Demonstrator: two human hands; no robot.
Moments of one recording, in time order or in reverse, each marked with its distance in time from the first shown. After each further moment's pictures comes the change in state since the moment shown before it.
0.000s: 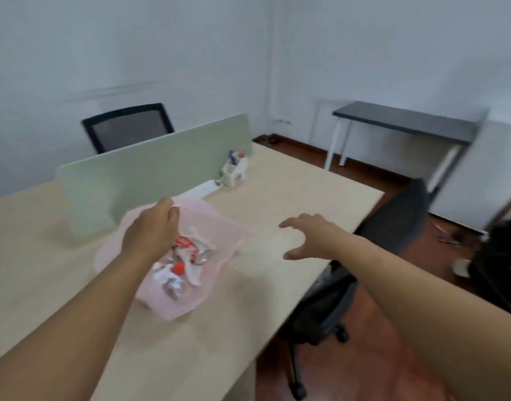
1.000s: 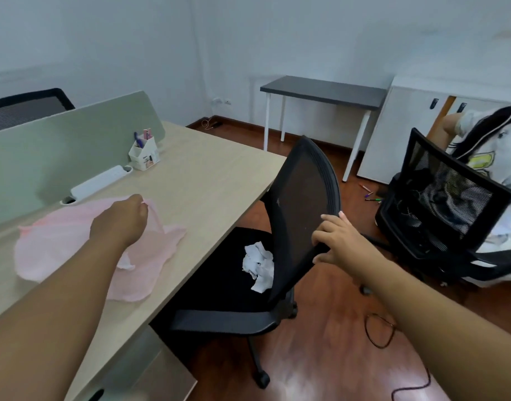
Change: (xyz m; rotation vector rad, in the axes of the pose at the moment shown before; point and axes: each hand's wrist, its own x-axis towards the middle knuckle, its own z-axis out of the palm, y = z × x) left_hand -0.056 0.180 0.110 0.266 -0.198 0.054; right_hand -0.236 0.262 0.050 -0.241 0.213 0.062
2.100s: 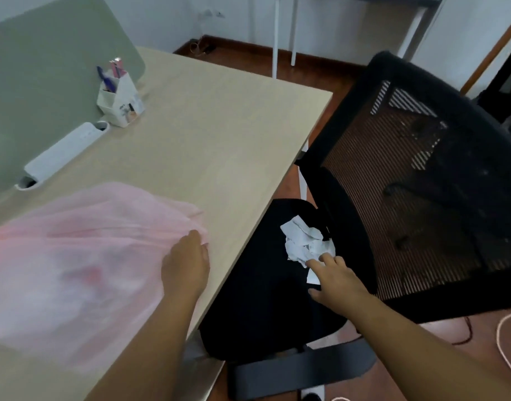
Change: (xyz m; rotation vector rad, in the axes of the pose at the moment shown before) left_hand 0.029 0.008 0.199 -0.094 -0.170 0.083; right_hand 0.124 -0.093 0.208 0.234 -0.415 0.338
